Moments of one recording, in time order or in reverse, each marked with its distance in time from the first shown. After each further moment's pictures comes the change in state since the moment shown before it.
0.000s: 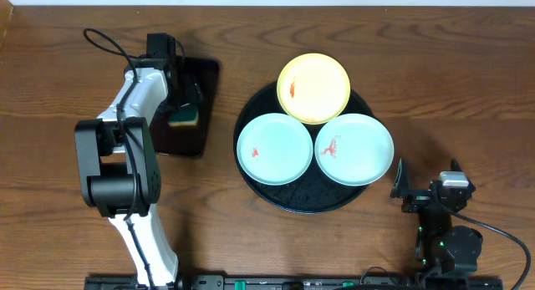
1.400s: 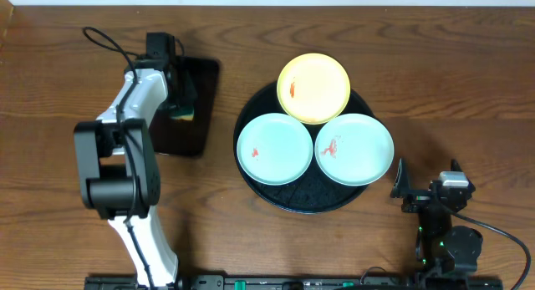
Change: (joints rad) left arm -0.001 -0.020 -0.012 0.053 -0.007 0.018; right arm 0.000 0.000 0.000 0.000 0.000 0.000
